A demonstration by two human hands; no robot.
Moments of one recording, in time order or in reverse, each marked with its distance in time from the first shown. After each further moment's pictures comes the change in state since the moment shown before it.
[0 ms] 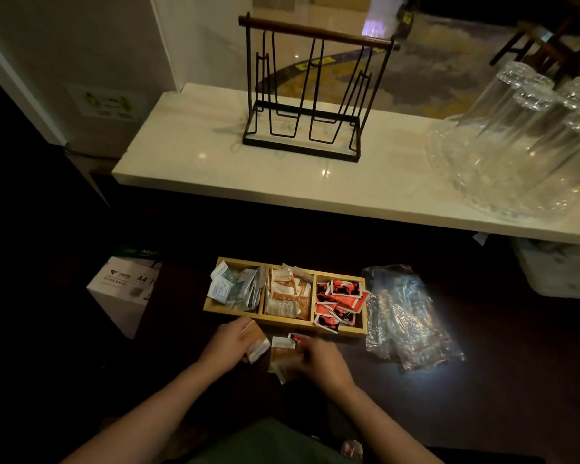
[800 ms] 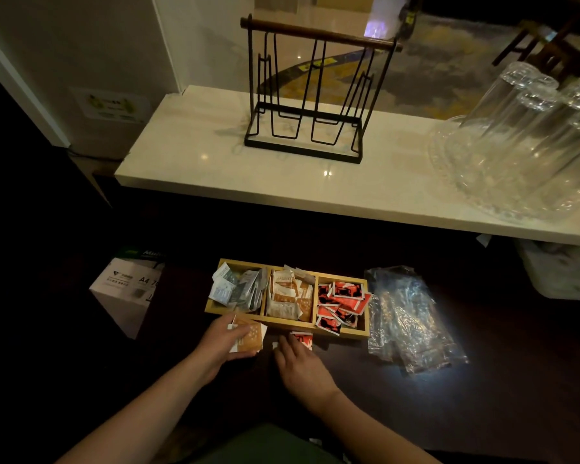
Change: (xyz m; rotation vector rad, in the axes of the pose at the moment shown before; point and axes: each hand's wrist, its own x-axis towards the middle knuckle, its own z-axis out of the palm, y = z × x) left_hand -0.008 0.014 -0.012 -0.745 0.080 -0.289; right_hand 0.010 0.006 0.045 -0.678 0.106 -0.456
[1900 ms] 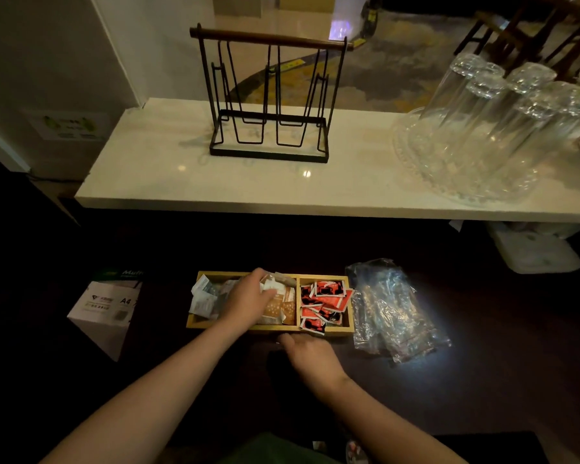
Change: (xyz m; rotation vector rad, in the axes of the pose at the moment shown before) left_hand 0.028 0.059 0.075 0.978 0.167 0.527; right_hand -0.006 0.030 -0.050 0.210 0.104 0.129
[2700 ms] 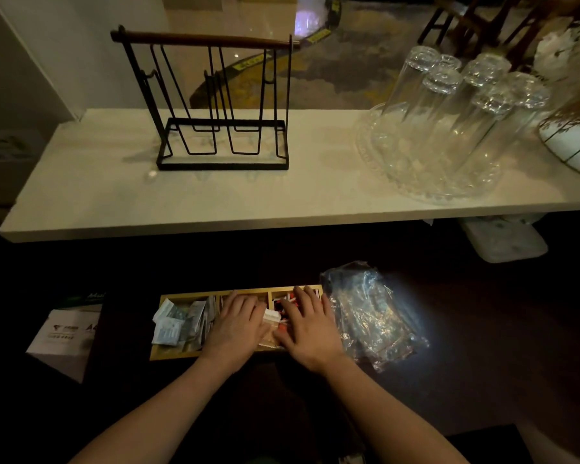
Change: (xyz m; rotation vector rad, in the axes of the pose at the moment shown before) left_hand 0.014 -0.018 0.049 0.700 0.045 0.667; right_hand 0.024 0.071 -0.011 0.005 0.010 0.347
